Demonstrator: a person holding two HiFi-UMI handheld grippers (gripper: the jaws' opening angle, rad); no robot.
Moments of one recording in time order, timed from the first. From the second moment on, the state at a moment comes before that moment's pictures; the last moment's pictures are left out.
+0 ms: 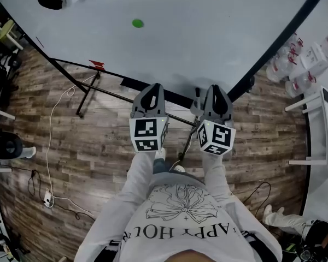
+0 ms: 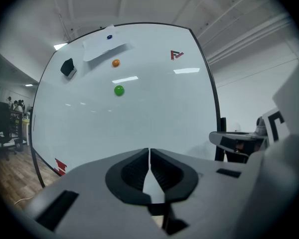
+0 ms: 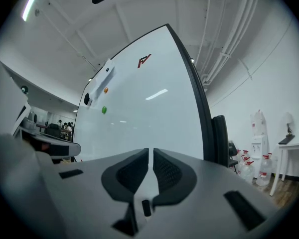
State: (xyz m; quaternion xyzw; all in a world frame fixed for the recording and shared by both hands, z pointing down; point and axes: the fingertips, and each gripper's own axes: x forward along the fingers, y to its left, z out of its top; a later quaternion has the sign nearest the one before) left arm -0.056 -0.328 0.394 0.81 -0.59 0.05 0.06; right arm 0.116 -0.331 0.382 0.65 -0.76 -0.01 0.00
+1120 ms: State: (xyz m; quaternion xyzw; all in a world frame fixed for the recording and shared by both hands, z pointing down) left arm -0.054 -0.327 0.390 0.80 -0.59 0.05 0.06; right arm 0.119 -0.332 0.380 0.65 -0.76 -0.01 0.00
